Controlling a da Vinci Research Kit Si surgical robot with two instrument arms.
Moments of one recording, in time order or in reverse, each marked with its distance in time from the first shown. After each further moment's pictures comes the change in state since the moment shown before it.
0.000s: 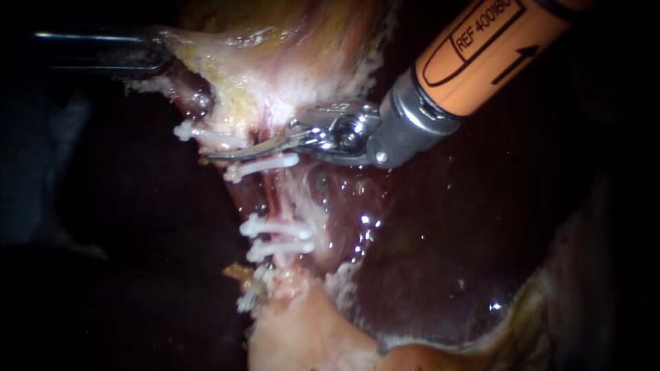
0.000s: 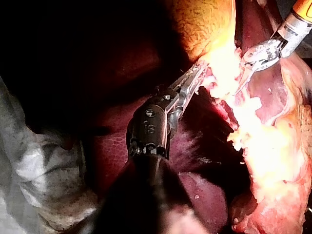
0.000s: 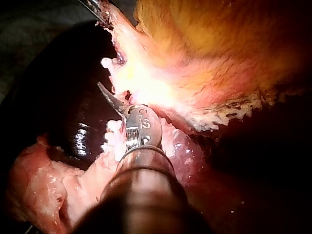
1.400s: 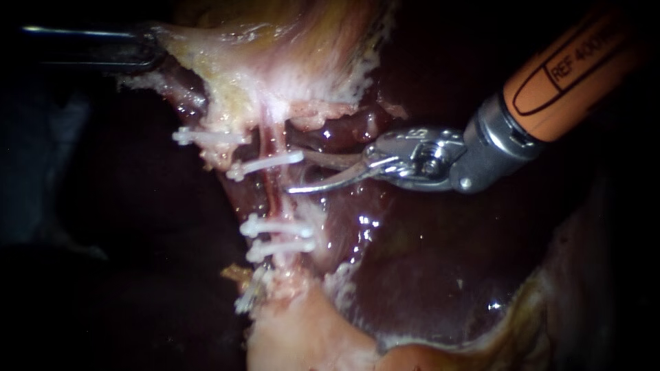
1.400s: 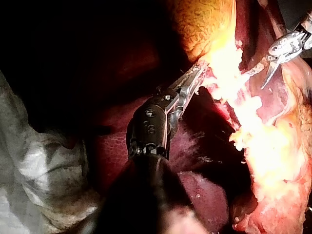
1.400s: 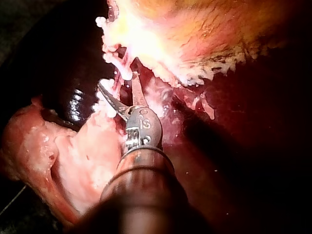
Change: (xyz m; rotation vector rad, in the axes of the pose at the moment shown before) right arm -0.005 -0.001 -0.007 0.013 -0.098 -0.040; left arm 0.001 0.000 -0.001 -0.005 -0.003 -0.003
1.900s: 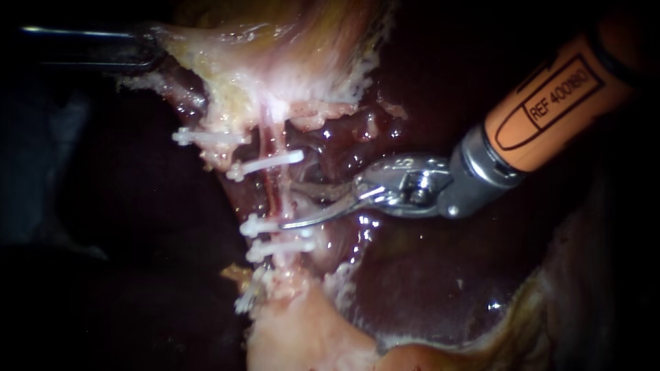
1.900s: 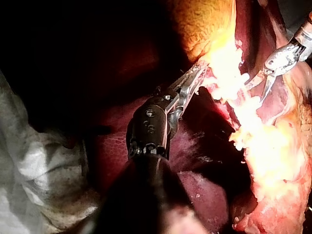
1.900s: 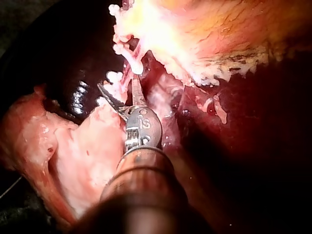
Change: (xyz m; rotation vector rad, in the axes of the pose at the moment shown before) right arm -0.002 0.000 0.003 0.122 -0.026 -0.043; left arm 0.000 0.000 0.000 0.001 0.000 0.000
